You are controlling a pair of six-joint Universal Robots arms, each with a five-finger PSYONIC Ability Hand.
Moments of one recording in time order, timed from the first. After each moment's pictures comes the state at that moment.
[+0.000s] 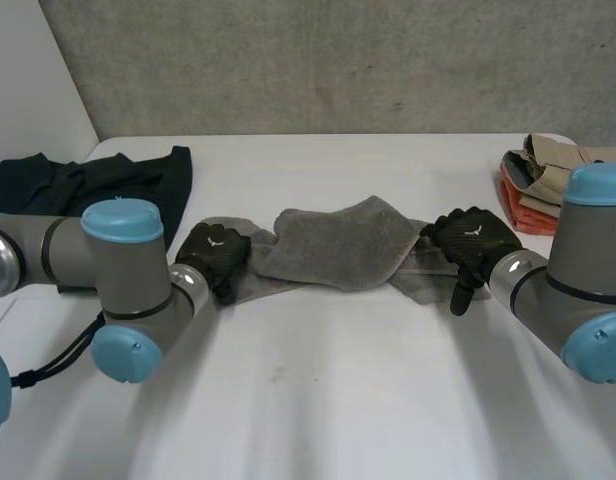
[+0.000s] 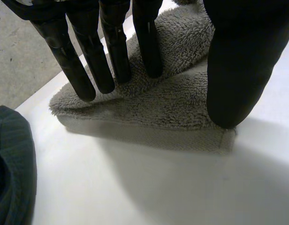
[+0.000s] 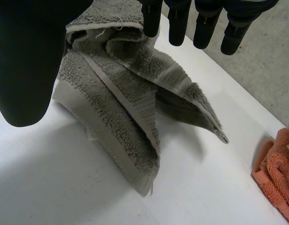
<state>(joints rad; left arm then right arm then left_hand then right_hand) 4.27 -2.34 -1.30 3.27 -1.53 3.55 1.88 -1.02 1.43 0.01 1.42 2.64 0.59 0.59 0.59 0.58 0.41 0.22 0.21 0.21 0.21 0.04</state>
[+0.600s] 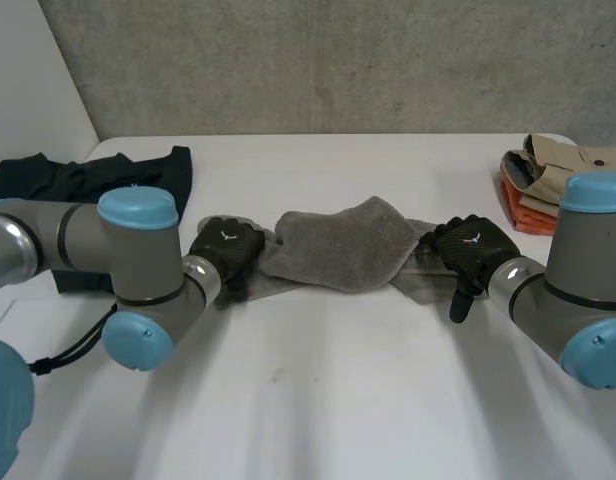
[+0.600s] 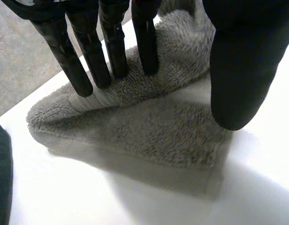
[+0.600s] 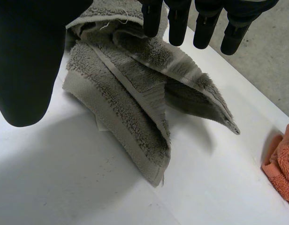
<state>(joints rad) 4.24 -2.37 -1.18 3.18 -1.51 3.51 1.88 -1.01 1.45 0.01 1.42 2.64 0.56 0.54 0.54 0.53 0.35 0.22 0.21 0.21 0.21 0.04</state>
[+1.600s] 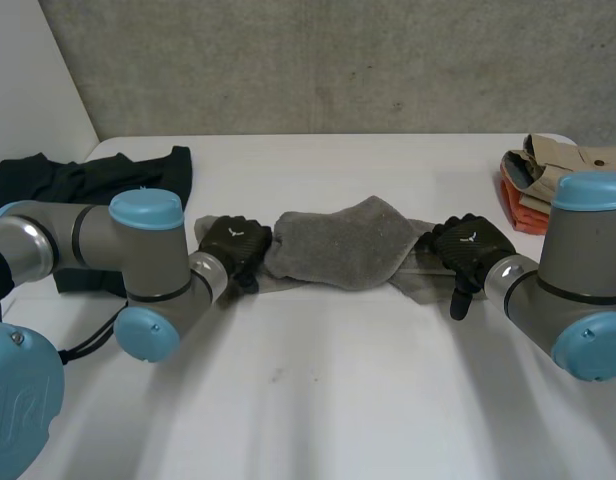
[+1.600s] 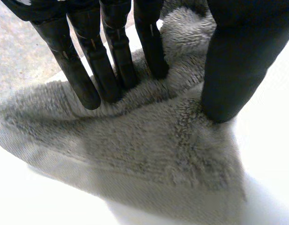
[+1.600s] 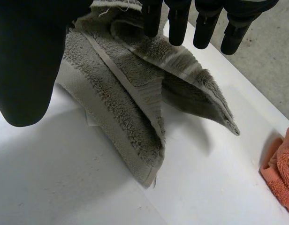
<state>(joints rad) 4.25 -2.46 -1.09 3.21 -1.47 3.46 1.88 -0.96 1.40 0.01 1.42 2.60 0.80 0.83 0.83 0.84 0.64 0.22 0.21 0.21 0.21 0.04</state>
